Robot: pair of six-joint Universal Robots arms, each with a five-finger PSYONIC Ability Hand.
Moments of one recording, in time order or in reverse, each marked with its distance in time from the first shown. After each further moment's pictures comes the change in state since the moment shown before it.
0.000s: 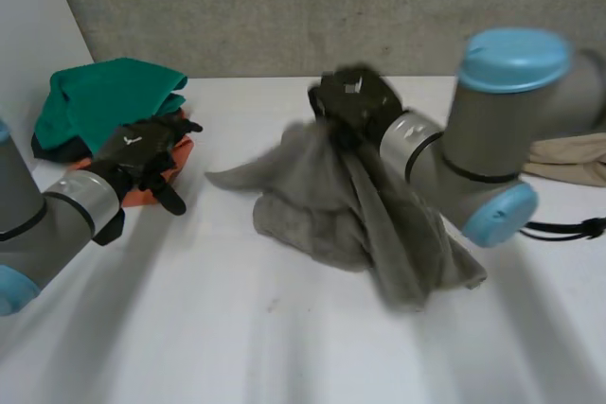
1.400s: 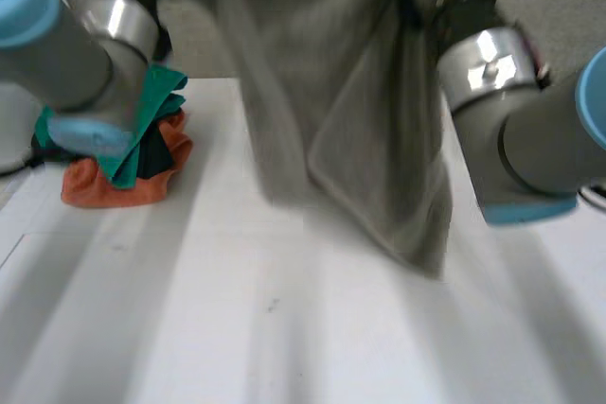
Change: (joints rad) left arm -0.203 -0.228 0.771 0.204 -0.259 -0.286; right arm -0.036 -0.296 0.336 -0.693 0.212 -0.103; left_hand 0.966 0.987 0.974 0.994 0.913; right_hand 0.000 0.002 0.010 0.006 0.009
